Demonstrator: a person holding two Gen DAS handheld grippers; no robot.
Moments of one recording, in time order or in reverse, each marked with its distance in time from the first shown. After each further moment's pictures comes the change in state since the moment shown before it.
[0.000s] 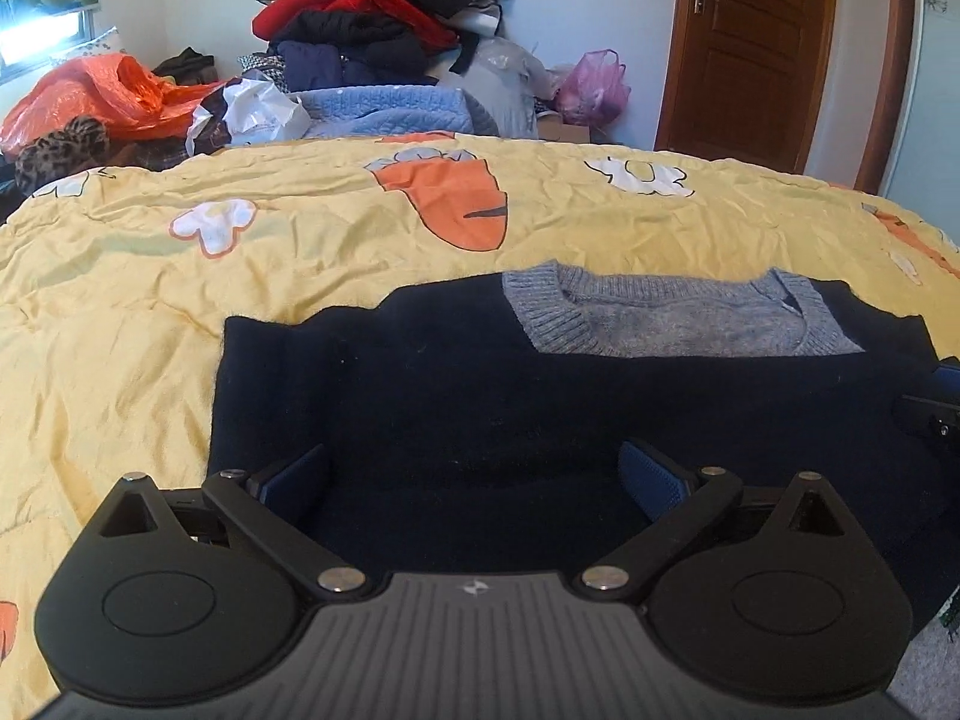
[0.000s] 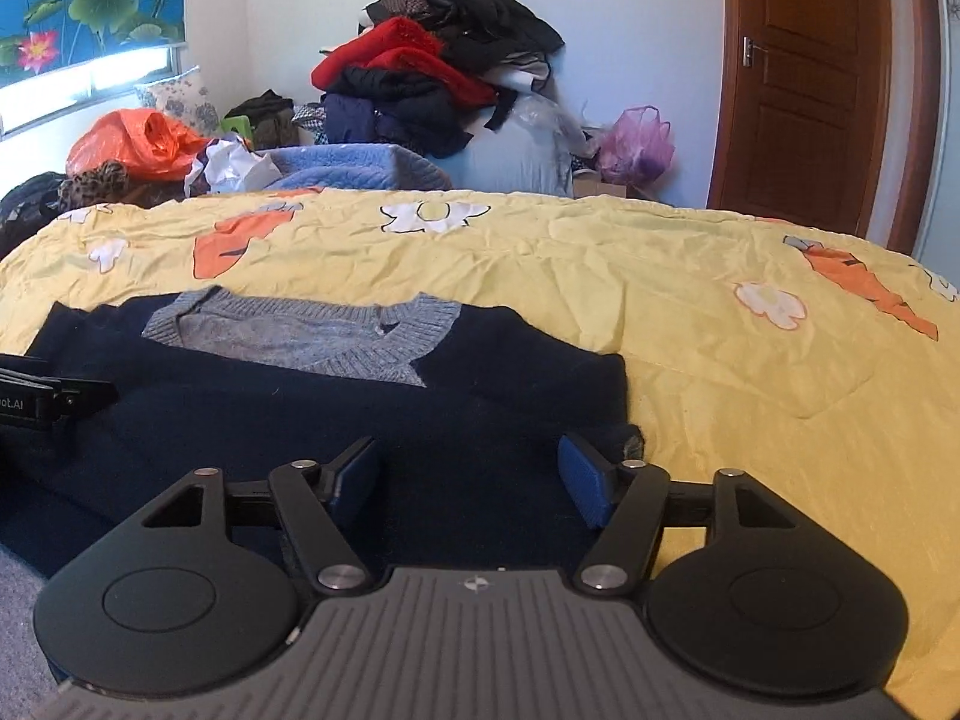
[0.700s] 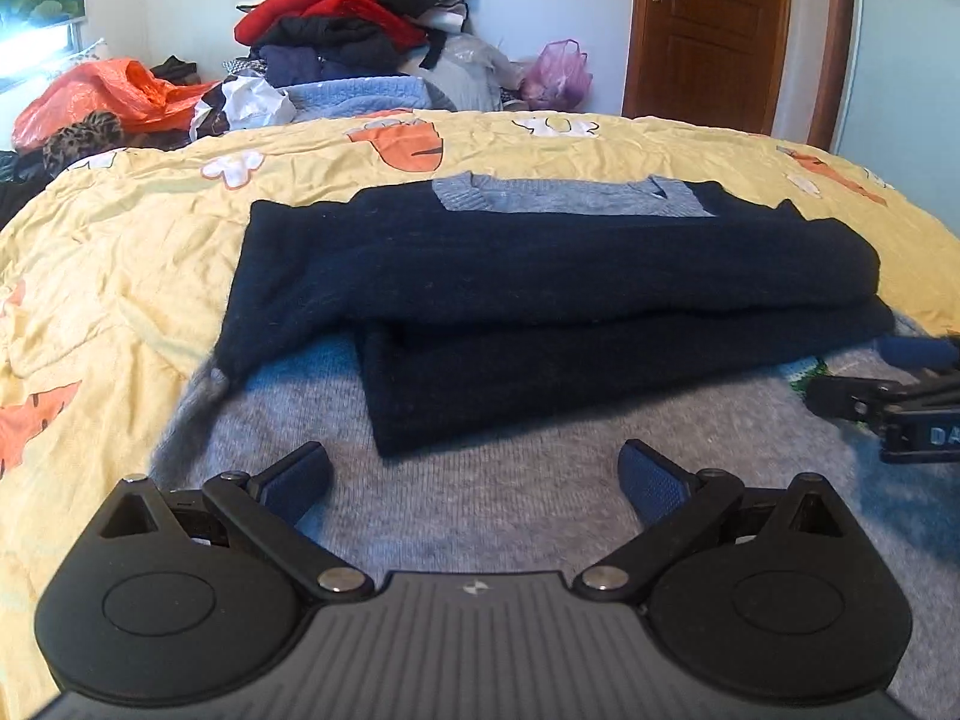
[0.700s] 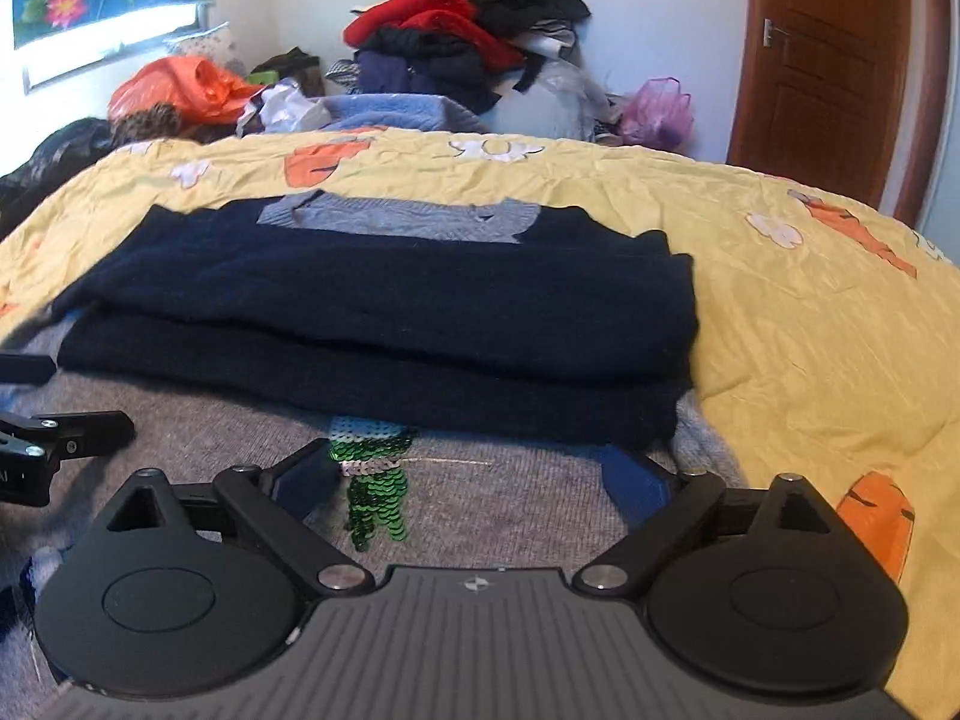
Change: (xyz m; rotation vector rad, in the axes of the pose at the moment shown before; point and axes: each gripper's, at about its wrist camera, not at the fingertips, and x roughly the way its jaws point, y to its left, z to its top) left arm -0.097 -0.028 -0.083 0.050 0.008 -0.031; right arm -0.074 0.047 -0.054 -0.003 0.080 -0.007
